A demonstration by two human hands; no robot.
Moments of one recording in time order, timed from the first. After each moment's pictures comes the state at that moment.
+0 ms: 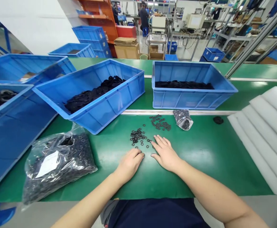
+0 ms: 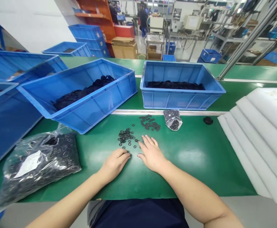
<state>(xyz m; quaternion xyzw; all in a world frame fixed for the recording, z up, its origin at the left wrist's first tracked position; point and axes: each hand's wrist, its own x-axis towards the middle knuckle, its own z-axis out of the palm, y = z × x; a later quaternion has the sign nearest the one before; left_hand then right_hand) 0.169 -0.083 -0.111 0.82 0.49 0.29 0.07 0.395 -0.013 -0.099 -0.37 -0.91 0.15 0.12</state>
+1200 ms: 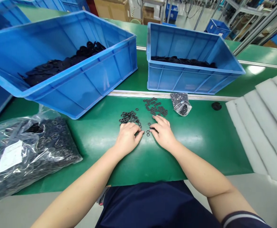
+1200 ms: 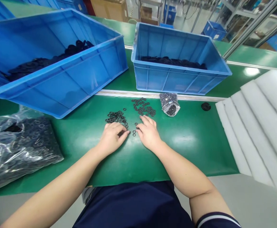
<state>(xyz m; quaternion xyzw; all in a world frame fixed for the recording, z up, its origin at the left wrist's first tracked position) 0.188 -0.030 -0.102 0.77 0.58 0.25 0.10 0.393 0.017 -0.105 -0.43 -0.86 0.16 0.22</state>
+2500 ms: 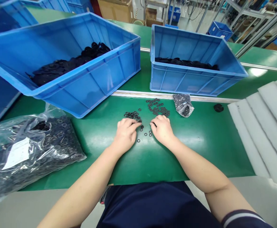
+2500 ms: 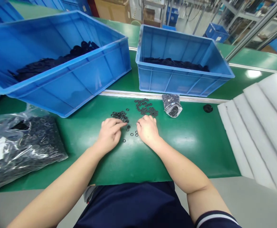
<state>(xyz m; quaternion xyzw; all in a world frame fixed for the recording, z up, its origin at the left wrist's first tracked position) 0.166 -0.030 -0.101 0.76 0.57 0.31 0.07 0.366 0.030 -0.087 -0.51 -0.84 0.14 0.12</state>
